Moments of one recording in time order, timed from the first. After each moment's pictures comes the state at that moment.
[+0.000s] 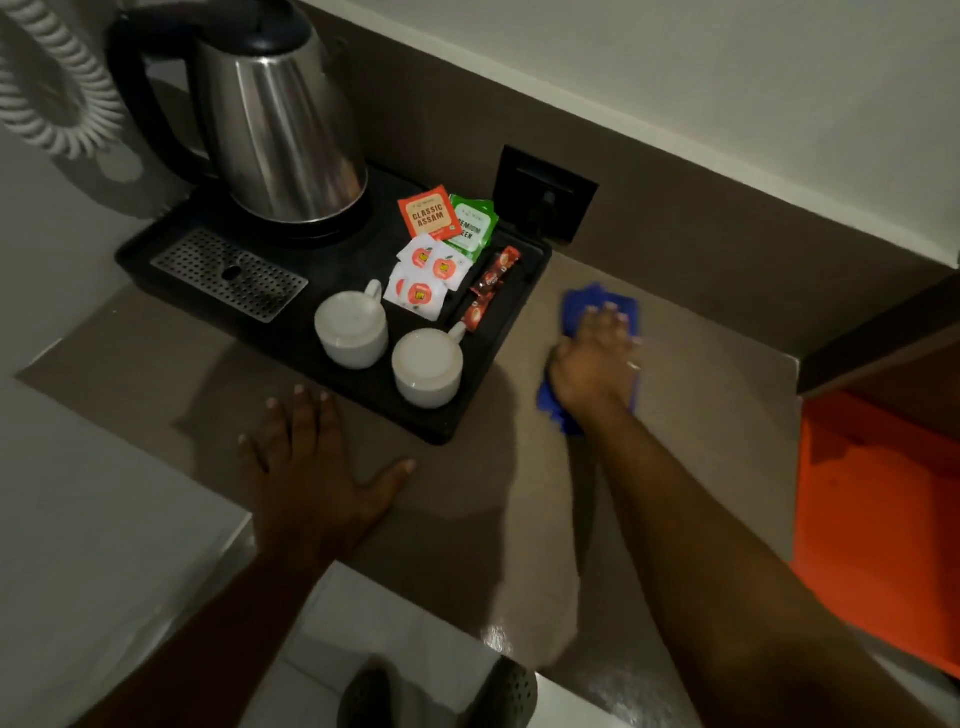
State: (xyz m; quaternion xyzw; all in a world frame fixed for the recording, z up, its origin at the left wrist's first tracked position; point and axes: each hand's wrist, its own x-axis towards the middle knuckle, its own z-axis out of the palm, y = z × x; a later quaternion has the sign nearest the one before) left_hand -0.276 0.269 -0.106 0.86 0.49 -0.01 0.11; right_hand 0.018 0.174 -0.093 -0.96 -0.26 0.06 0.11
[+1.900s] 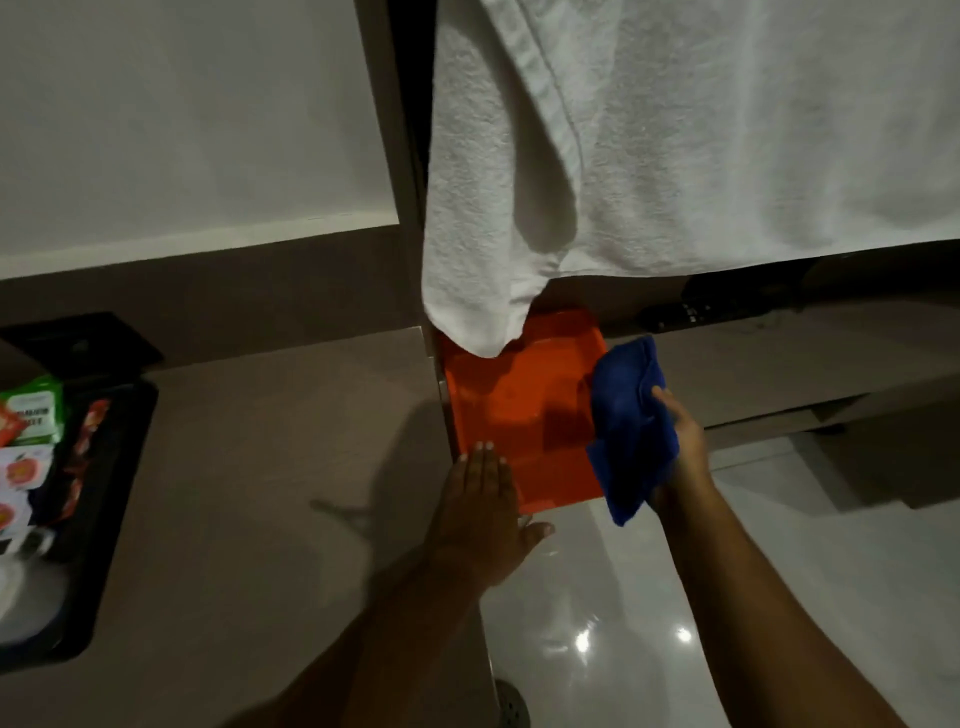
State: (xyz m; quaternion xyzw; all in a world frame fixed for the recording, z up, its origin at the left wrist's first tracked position) left_hand 0.004 -0.085 -0.098 0.99 -0.08 -0.15 0.03; right_hand 0.094 -0.281 -0.044 -0.51 0.28 0.12 0.80
